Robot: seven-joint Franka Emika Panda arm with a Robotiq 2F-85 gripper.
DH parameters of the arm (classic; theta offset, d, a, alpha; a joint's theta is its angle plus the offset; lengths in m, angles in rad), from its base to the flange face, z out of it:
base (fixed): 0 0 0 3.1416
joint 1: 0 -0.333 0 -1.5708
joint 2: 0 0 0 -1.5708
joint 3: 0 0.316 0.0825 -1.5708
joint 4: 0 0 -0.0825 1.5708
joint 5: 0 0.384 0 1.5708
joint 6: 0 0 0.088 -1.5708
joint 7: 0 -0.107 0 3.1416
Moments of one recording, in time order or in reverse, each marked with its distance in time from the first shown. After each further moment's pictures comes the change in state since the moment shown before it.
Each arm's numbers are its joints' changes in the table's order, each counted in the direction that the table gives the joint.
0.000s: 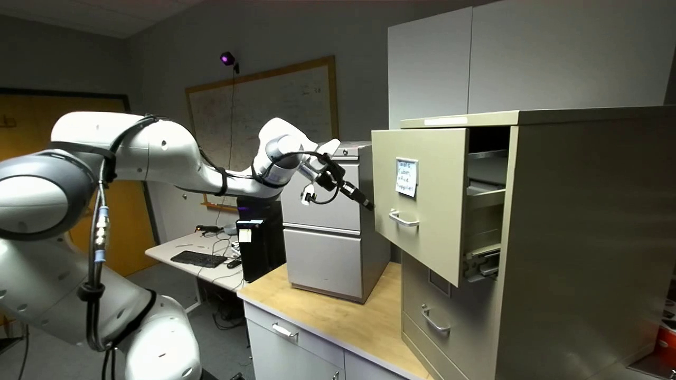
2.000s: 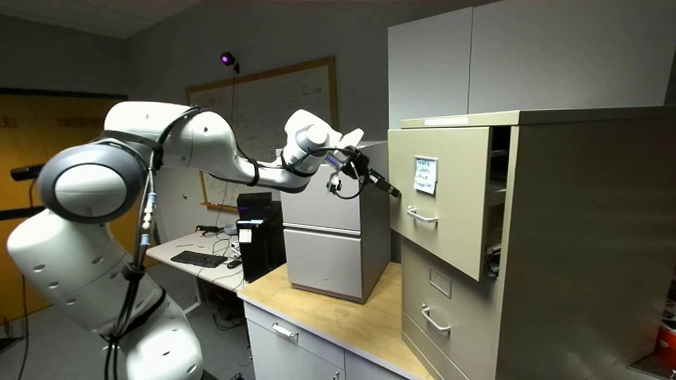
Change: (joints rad) arm -0.062 -0.203 -0.109 -0.216 -0.101 0.019 -0.202
